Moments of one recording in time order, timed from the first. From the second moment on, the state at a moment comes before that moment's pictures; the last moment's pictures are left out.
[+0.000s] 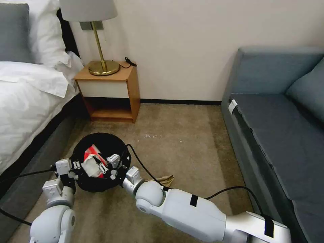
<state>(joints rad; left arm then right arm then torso) 1.52 -1.40 -0.83 -2.03 -0.23 0.26 -0.09 -0.60 1.42 -0.72 1.45 0.63 0.11 0.19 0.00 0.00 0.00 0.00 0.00</state>
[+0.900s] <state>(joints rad) 1.50 -1.39 -0.87 -2.02 -0.27 0.28 -0.10 -0.62 1.18 -0.54 1.42 0.48 -0.50 0.01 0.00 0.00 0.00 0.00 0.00</state>
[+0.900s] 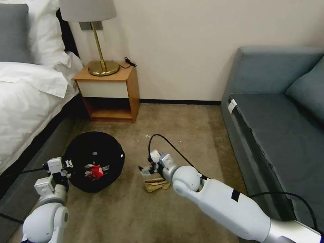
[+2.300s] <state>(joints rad) 1.50 -1.43 -0.86 -2.06 -0.26 0.29 -0.10 -0.58 1.24 -0.54 1.00 0.19 -0.35 -0.35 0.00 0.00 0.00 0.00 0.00</state>
